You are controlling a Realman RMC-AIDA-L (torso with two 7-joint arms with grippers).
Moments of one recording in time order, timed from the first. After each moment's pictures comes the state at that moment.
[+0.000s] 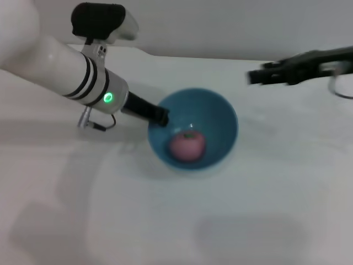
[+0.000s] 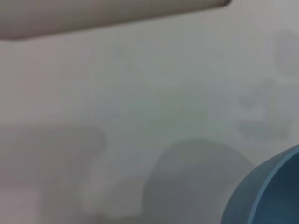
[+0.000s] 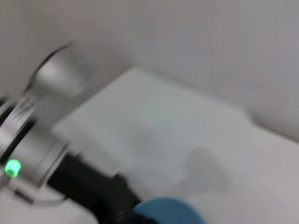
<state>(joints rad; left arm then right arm) -0.69 -2.07 1.42 0.89 2.37 1.09 -2.72 0.64 2.07 -1.03 -1.15 -2.15 -1.43 2.31</state>
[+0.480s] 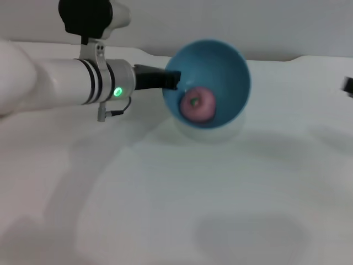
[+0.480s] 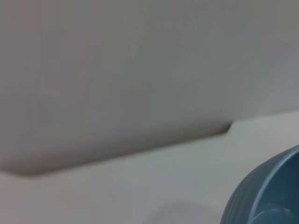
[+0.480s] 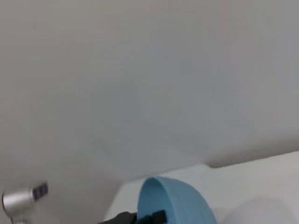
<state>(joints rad) -0.55 -2.07 1.62 0.89 1.94 0.56 -2.40 0.37 2.07 -0.55 -0.97 -1.91 -1.62 2.21</state>
